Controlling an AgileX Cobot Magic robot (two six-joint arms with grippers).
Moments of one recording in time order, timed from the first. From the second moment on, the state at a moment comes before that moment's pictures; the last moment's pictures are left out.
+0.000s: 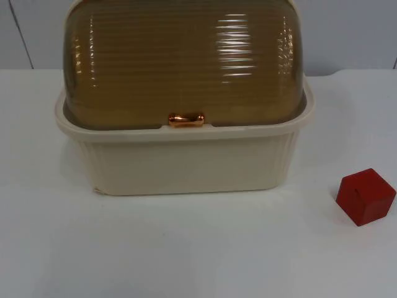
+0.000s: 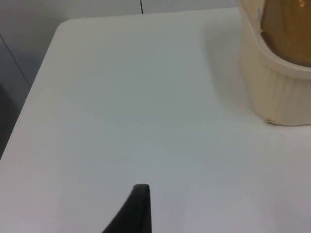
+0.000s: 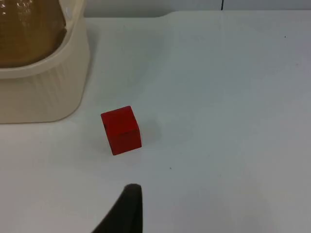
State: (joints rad) right arm 0.05 0.00 -0.51 0.00 1.08 0.01; left arm 0.01 0.00 -0.50 0.02 1.08 0.03
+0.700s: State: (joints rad) right arm 0.05 0.63 -0.82 0.01 0.86 0.00; left arm 0.01 0.50 -0.76 0.01 0.96 0.03
